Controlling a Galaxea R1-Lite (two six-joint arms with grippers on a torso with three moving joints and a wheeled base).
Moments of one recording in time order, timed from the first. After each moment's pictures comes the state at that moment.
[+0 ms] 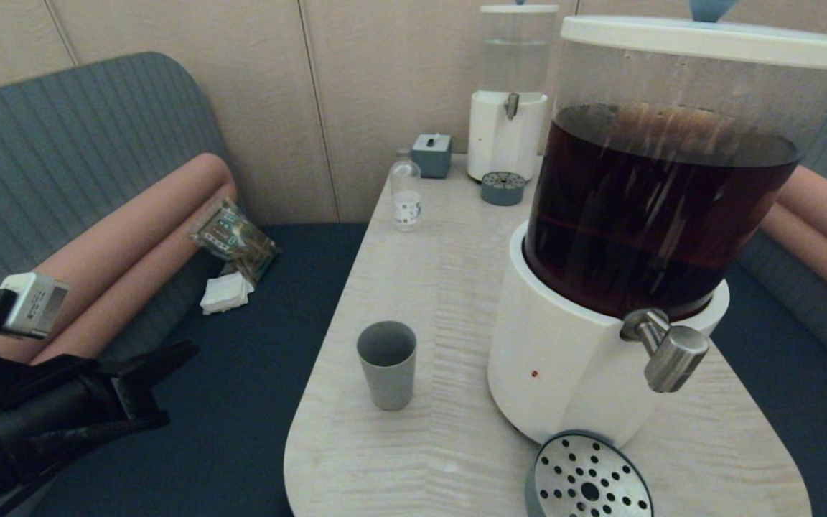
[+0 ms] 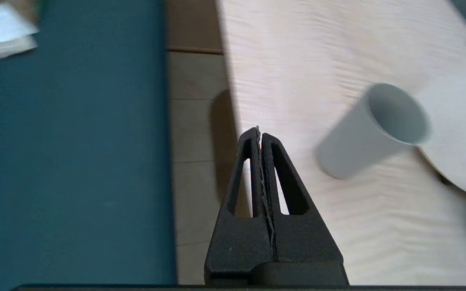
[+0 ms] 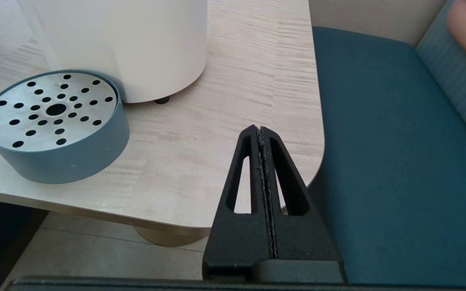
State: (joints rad) left arm -0.03 1.26 -0.30 -0.75 -0.29 -0.18; right arm -0.01 0.00 0.00 0.00 0.02 -0.05
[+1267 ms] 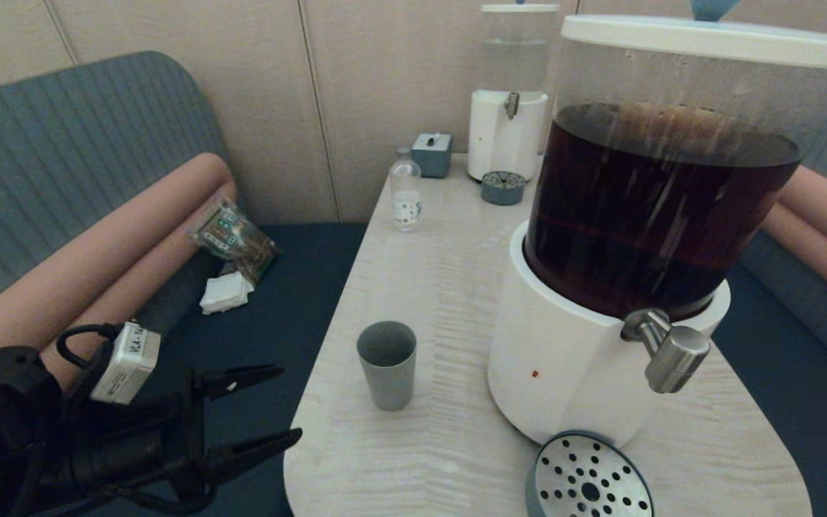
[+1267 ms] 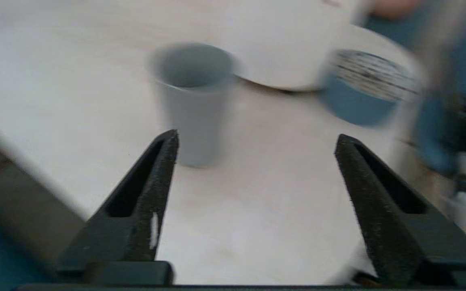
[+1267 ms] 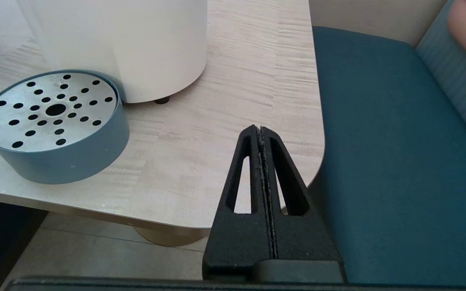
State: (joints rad) left arm -0.01 1.73 -0.11 -1.52 -1.07 0.11; right arm 0.00 0.00 0.00 0.00 0.02 -0.05
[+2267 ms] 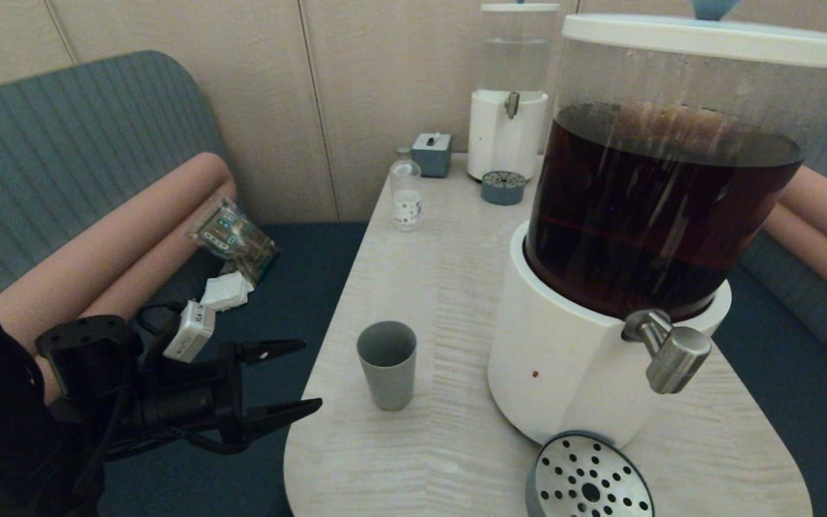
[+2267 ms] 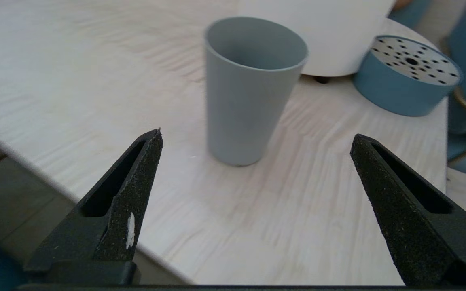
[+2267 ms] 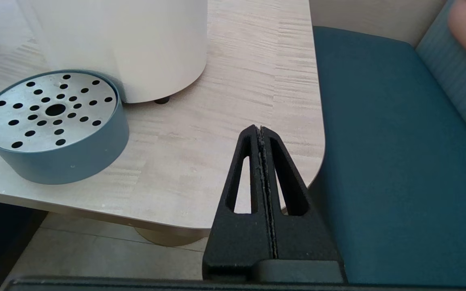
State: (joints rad) left arm 0.00 2.01 -0.36 -1.51 -1.13 0.13; right arm 0.00 0.00 0.00 0.00 0.02 -0.05
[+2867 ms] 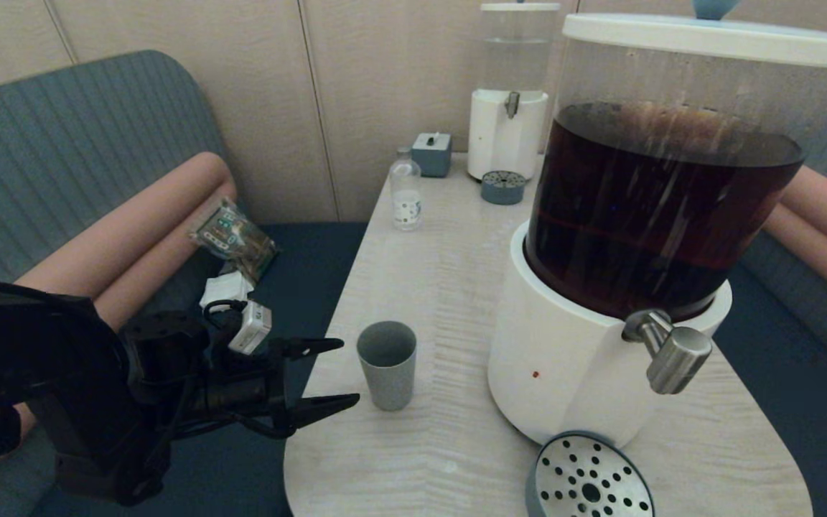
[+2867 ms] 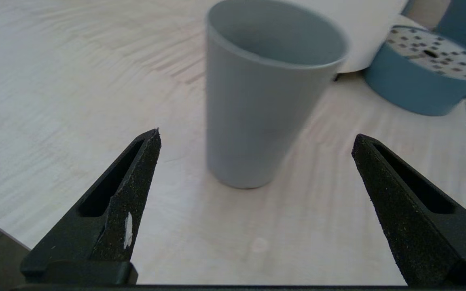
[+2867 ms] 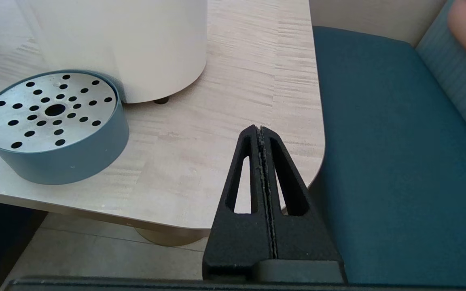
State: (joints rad) left arm -0.10 2.17 -0.51 -1.51 -1.08 0.12; right arm -0.01 0.00 0.00 0.00 0.02 -0.05
